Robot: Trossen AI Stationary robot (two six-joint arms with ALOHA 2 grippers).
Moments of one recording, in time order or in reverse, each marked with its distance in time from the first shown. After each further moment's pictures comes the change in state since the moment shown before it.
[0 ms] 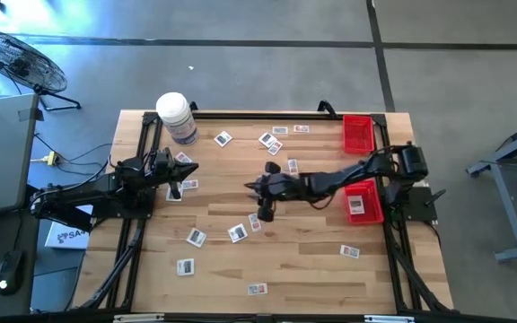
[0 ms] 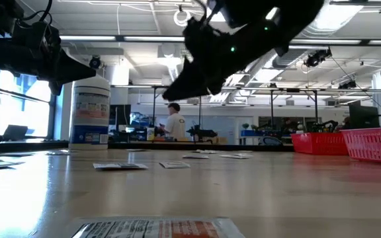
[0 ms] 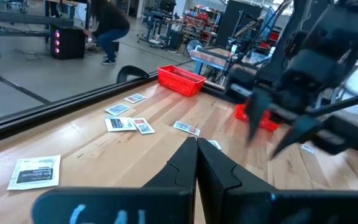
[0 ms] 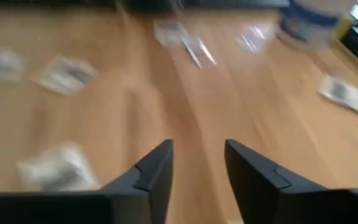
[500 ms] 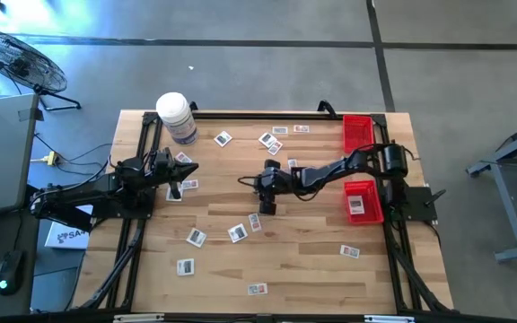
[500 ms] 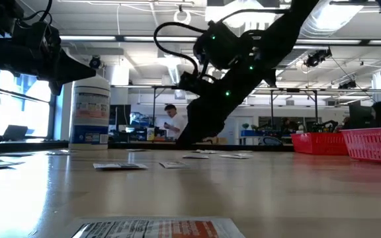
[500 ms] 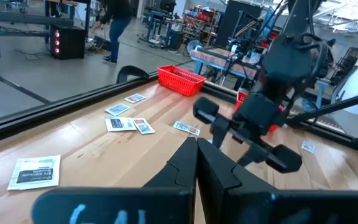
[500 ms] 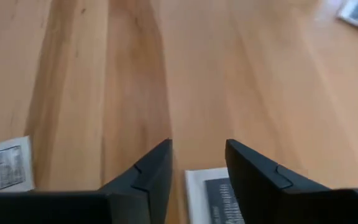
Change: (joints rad) left arm 0.000 0.000 0.000 0.000 0.000 0.000; right arm -0.099 0.150 0.015 -0.054 -0.100 -0.098
